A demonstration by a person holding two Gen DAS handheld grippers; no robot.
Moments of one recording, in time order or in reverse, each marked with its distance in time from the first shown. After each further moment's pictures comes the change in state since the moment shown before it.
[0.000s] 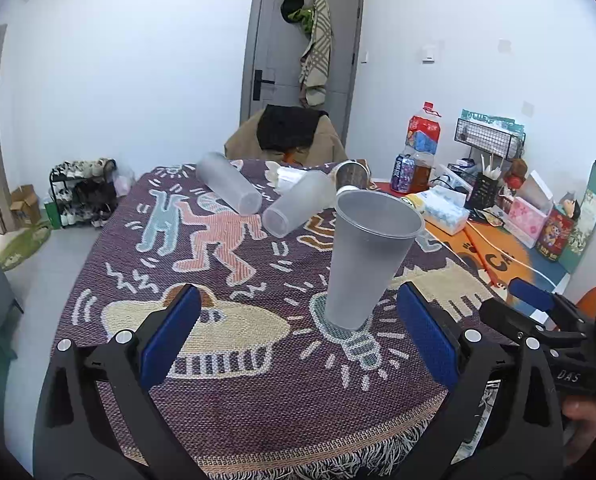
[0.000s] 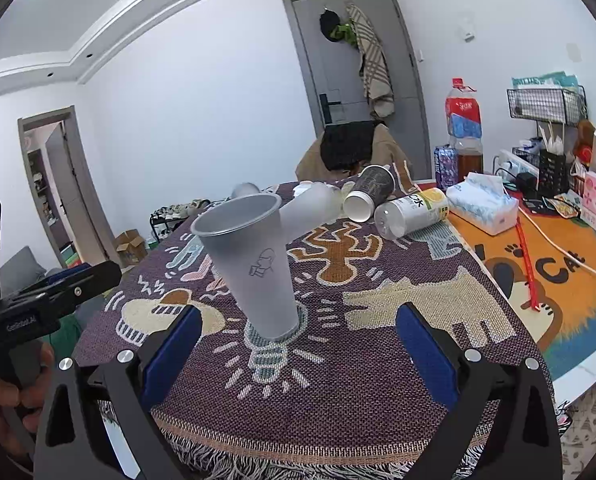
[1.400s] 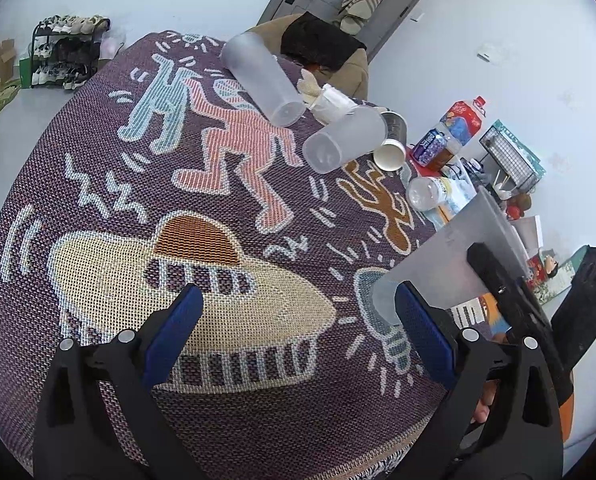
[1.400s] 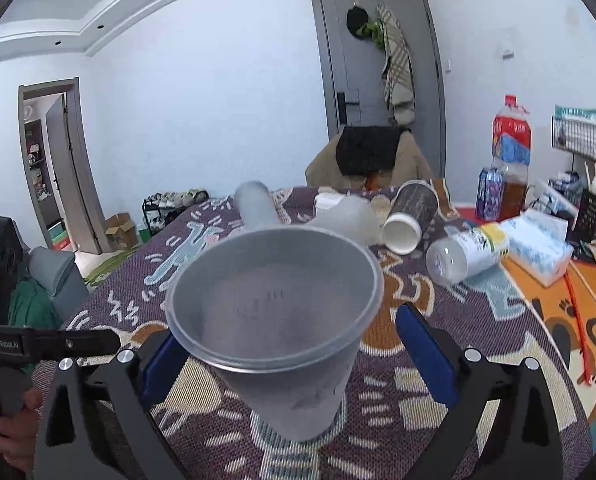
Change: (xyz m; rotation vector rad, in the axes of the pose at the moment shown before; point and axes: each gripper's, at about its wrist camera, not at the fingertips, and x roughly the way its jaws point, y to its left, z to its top) left arm 0.112 0.115 -0.006 -0.349 0.337 -0.208; right arm 0.127 0.051 0.038 -0.089 0.018 -0.026
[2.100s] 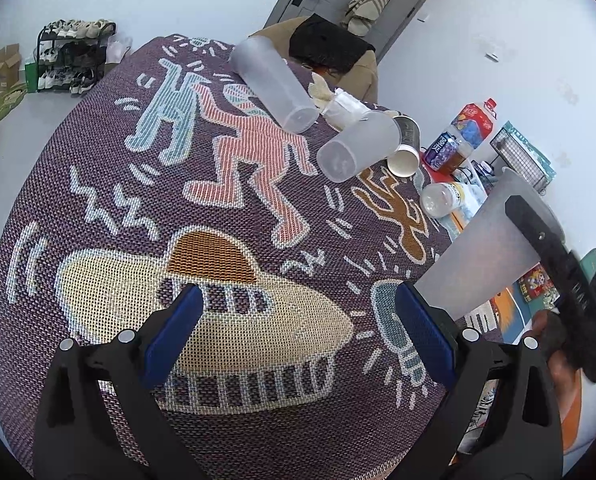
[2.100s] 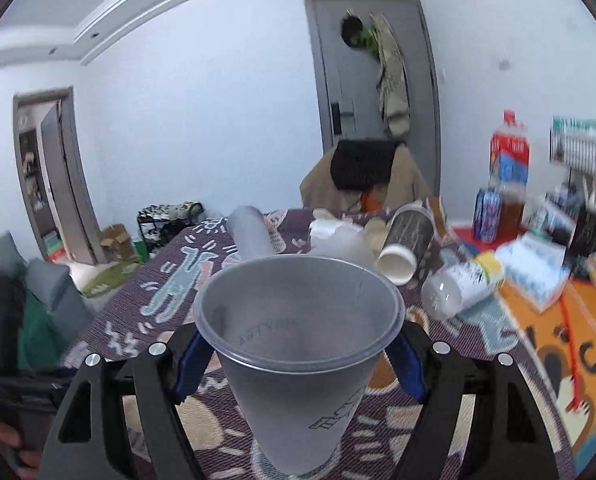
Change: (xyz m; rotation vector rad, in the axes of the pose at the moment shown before) left arm 0.010 0.011 0.011 -0.002 -0.001 0.036; right arm 0.010 0.005 0.034 -0.037 -0.072 -0.033
